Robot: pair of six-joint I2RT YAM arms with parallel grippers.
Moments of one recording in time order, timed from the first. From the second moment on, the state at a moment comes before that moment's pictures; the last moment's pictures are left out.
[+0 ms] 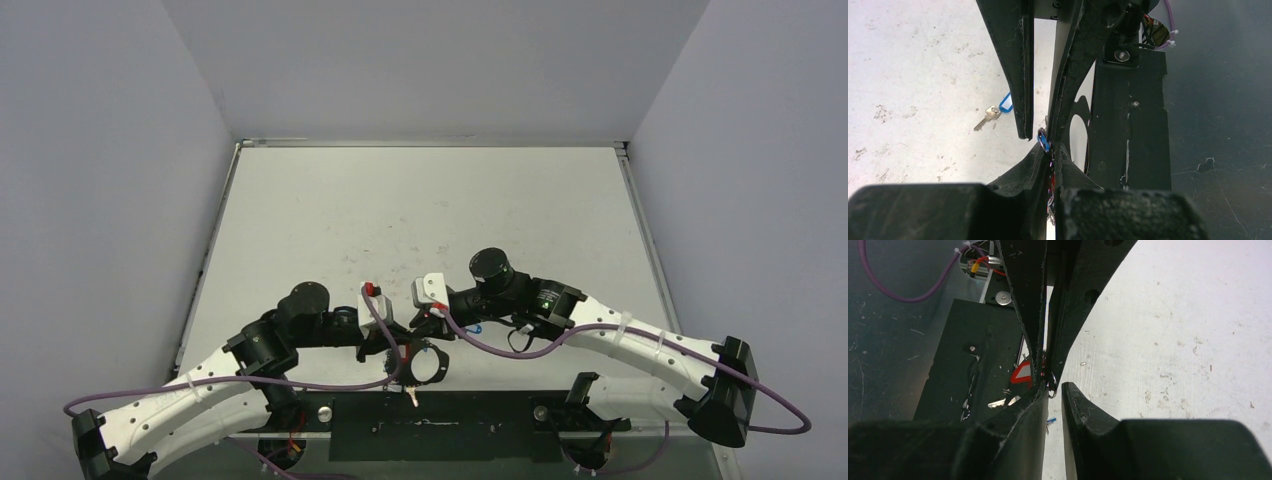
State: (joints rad) left arm -0.94 0.65 0.57 -0.21 0.48 0.06; right arm 1.02 1.12 0.90 -0.25 -0.63 -0.39
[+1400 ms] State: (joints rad) left arm -0.94 0.32 0.39 0.03 0.25 -0.08; right arm 1.02 0.95 0.57 0.40 -0.43 0.09
